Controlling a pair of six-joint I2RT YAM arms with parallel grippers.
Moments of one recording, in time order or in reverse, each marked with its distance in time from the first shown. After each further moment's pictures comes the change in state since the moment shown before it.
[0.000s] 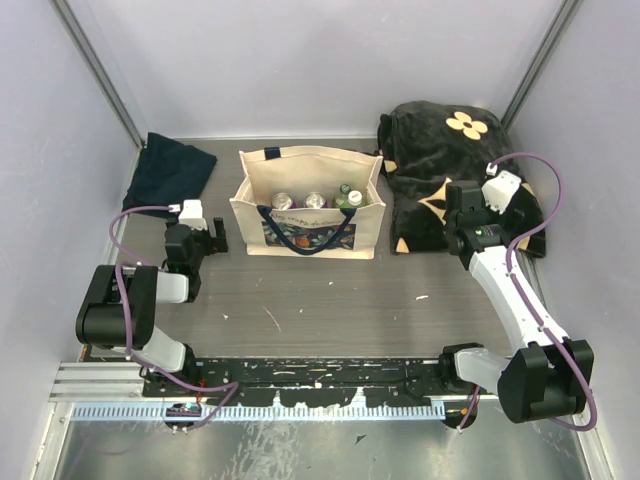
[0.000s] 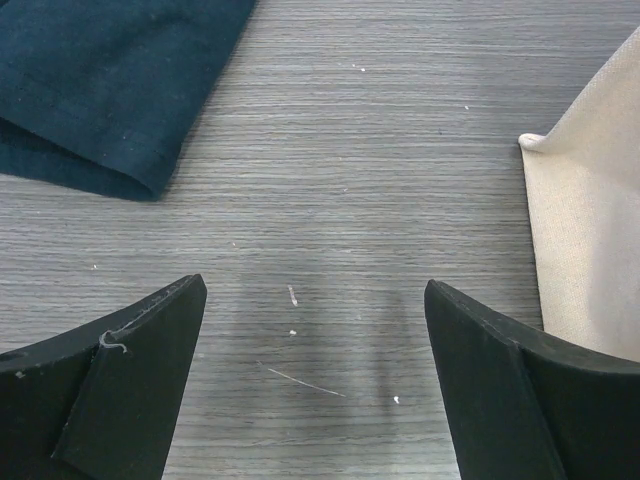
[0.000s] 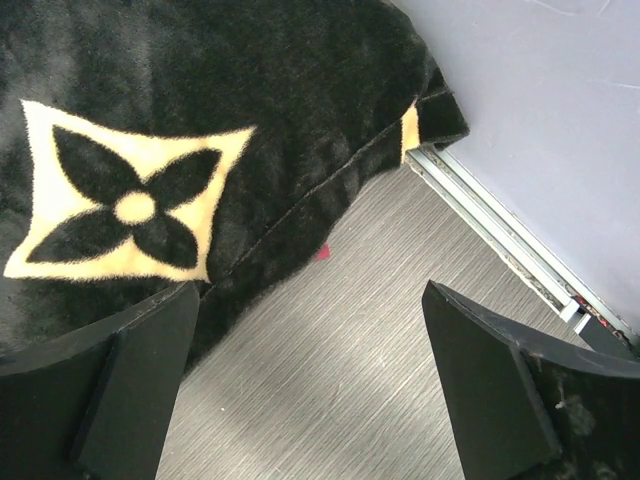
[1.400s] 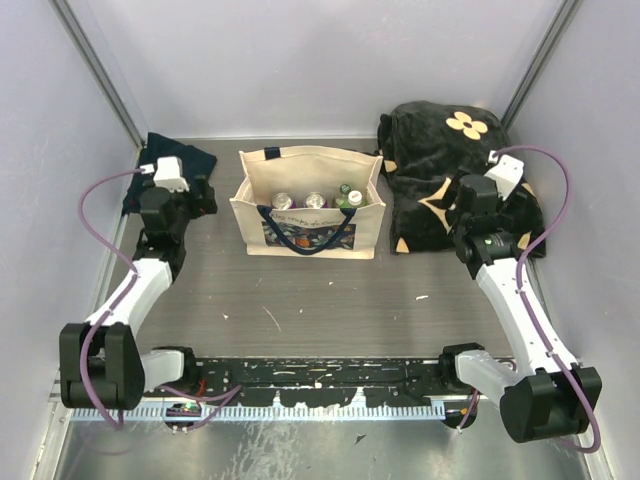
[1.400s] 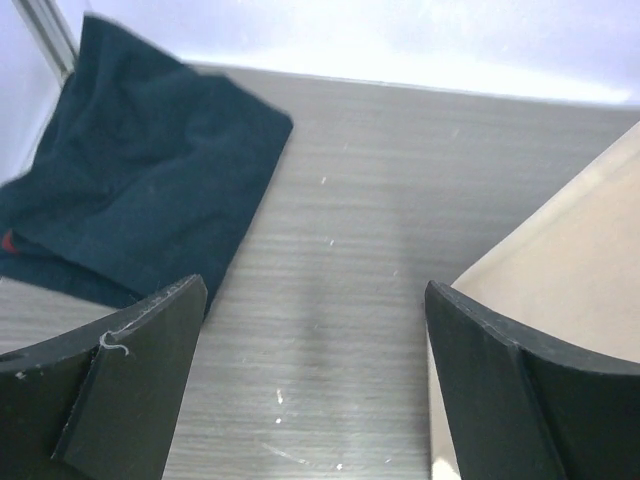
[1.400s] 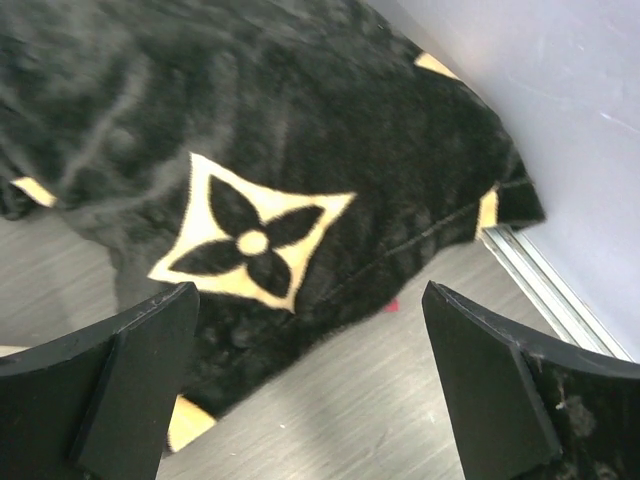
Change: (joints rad) left arm 0.000 -0.315 0.293 -0.491 -0.010 -0.063; right arm 0.000 -0.100 0.006 0.154 -0.160 -0.161
